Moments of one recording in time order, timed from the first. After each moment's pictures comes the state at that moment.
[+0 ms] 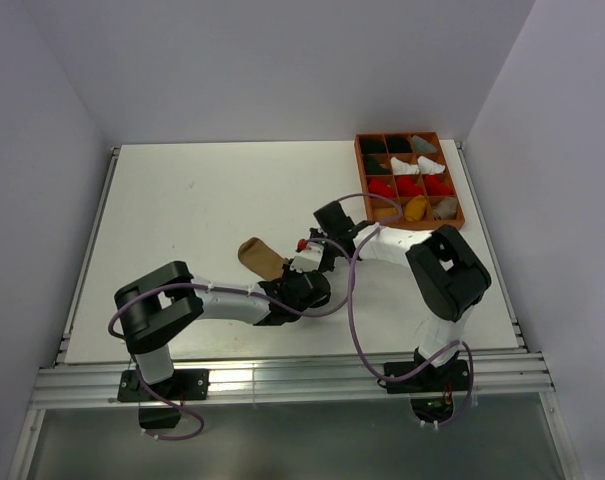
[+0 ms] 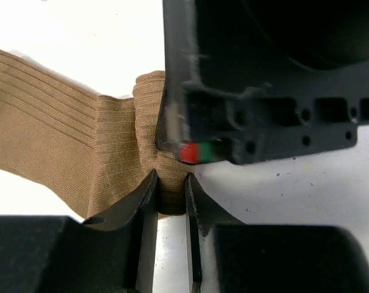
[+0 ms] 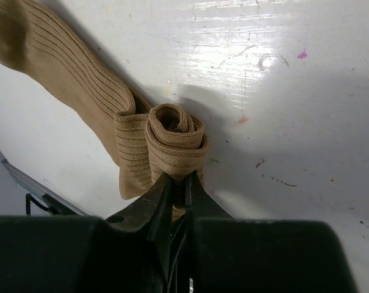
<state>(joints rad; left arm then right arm) -1.16 1.77 0.88 0.05 -0.74 -0.53 0.61 1.79 1.02 -0.25 -0.27 0.88</state>
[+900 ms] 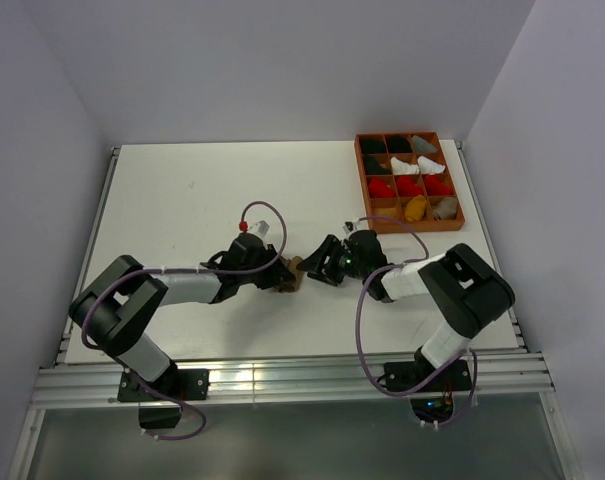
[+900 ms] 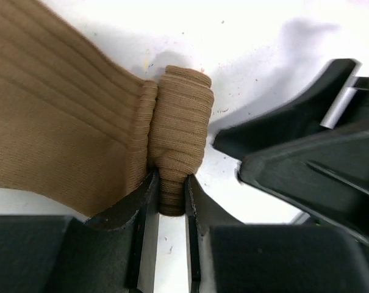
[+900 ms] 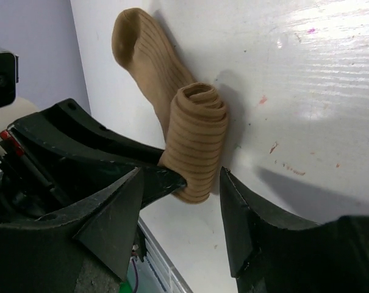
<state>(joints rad) -0.72 1.60 0.64 0.29 0.14 -0.91 0.54 1.61 0.48 0.60 -0.38 1.09</state>
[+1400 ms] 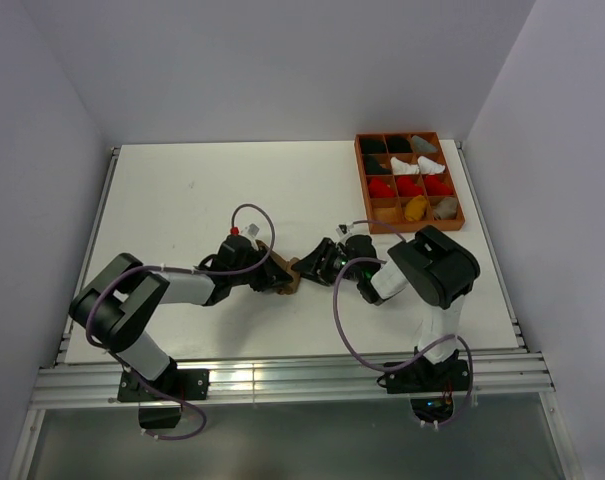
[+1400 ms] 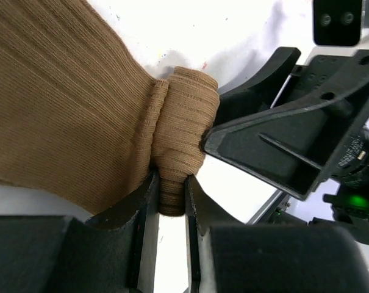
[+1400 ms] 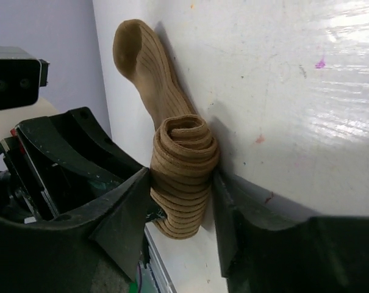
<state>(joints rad) -0.64 1.61 0.55 0.43 0.29 -1.04 0.54 1.87 0.49 0.96 -0.44 1.16</state>
